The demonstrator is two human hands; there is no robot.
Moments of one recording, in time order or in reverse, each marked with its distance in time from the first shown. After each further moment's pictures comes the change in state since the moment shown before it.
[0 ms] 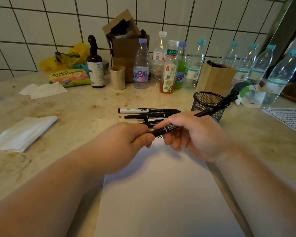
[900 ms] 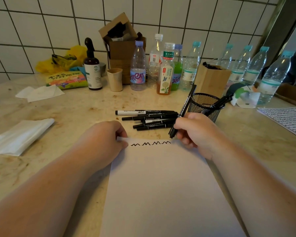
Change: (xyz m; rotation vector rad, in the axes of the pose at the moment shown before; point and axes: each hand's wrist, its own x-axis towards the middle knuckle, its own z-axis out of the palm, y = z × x) left_hand 0.007 -0.037 0.001 0.265 0.182 -0.321; right_hand 0.009 0.005 -0.022 -0.342 0.419 0.254
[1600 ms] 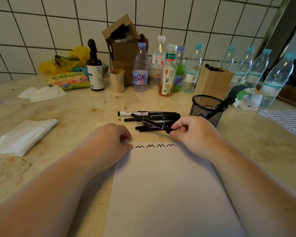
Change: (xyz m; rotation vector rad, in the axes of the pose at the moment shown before) left_hand 0.003 -0.005 0.006 0.012 -0.055 0.046; right_hand 0.002 0.008 0.002 -0.586 0.115 -0.278
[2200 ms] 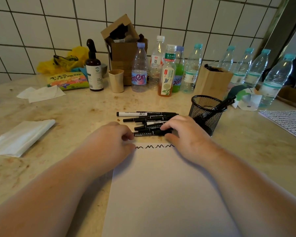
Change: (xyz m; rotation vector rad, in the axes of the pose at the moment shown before) left_hand -0.003 0.003 0.002 -0.014 0.058 0.101; right_hand 0.002 0.002 0.014 -0.206 -0.040 -0.282
